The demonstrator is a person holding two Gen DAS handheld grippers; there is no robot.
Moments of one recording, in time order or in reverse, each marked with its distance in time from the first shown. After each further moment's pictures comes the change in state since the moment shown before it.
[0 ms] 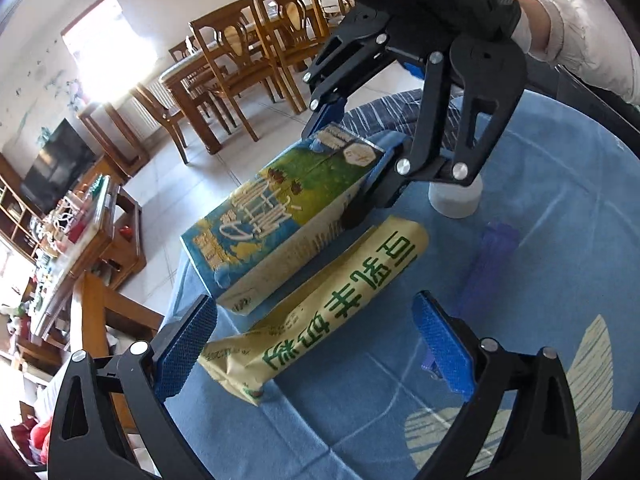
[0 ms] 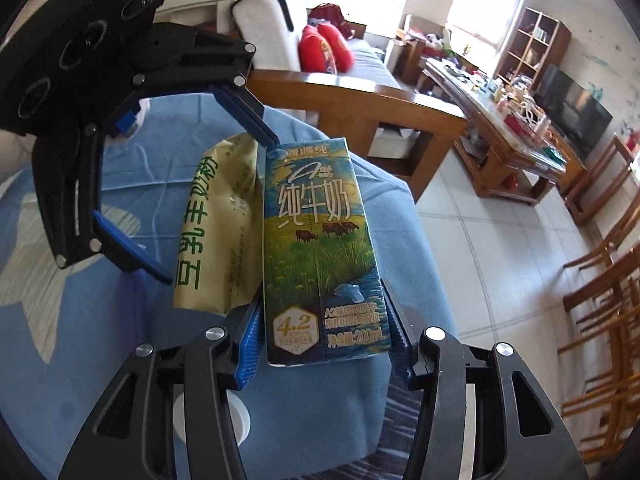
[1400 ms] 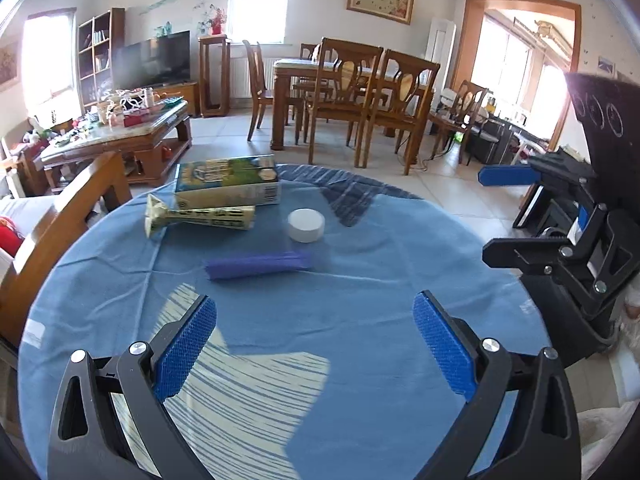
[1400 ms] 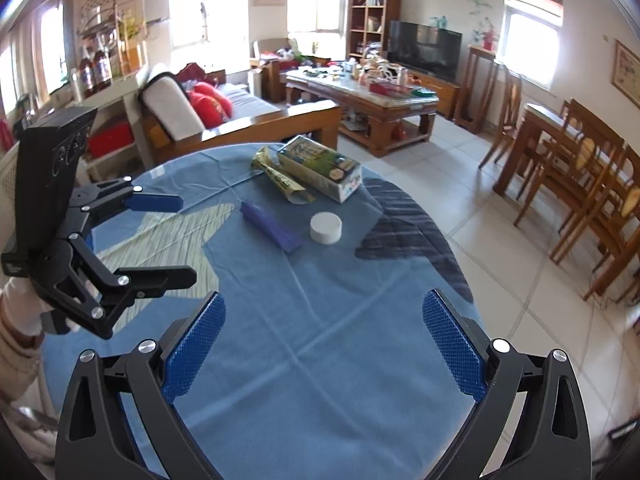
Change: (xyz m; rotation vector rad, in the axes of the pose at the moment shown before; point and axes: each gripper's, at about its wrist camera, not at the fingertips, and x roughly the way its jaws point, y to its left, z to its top) left arm -0.104 -0.122 0.006 -0.651 -0.161 0.073; right arm -0.196 0.145 -0.109 0.476 -0.097 -0.275
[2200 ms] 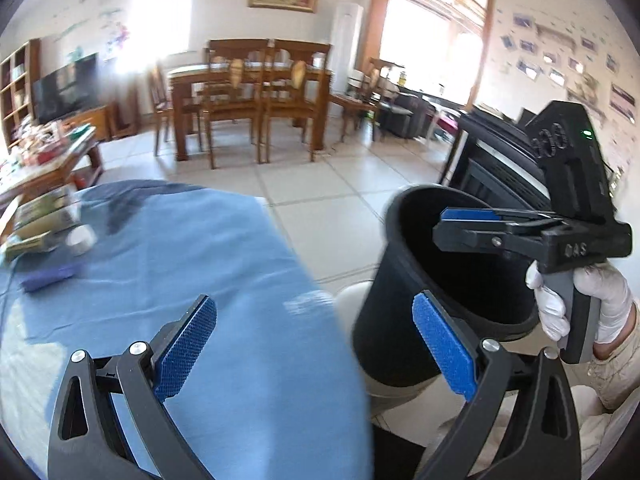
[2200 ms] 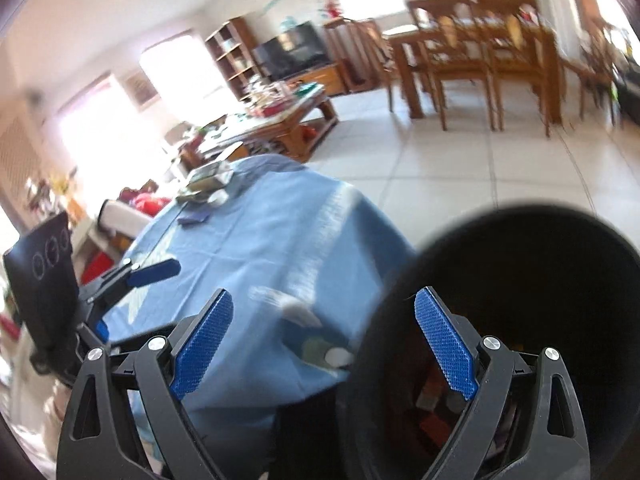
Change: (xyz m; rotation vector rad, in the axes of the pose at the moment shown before) left arm -0.002 -0.201 -0.026 0.158 -0.004 -0.237; right arm -0.155 -0.094 -0.200 0.560 -0.139 -0.035
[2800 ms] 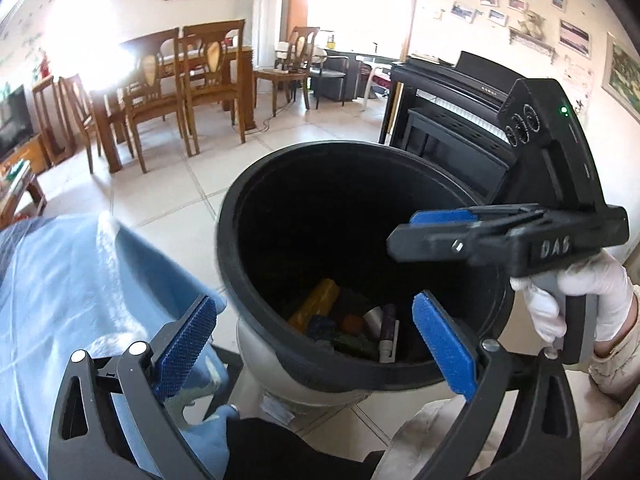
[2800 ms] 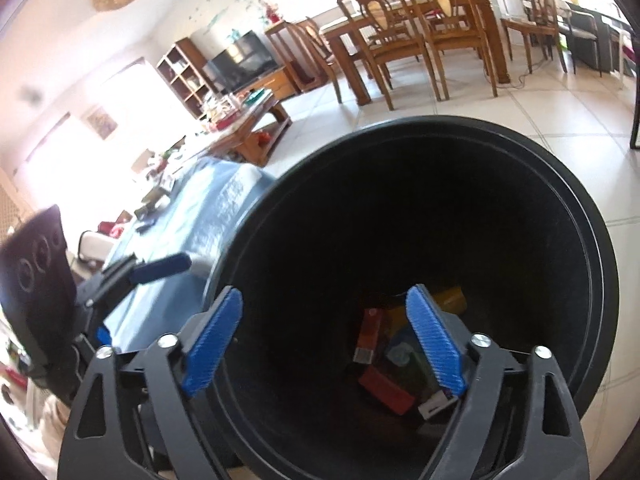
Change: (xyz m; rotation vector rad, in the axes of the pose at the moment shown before) left arm 0.080 -0.123 0.001 0.197 0.111 -0.164; right arm -0.064 -0.129 -0.087 0.283 -0.002 -0.078
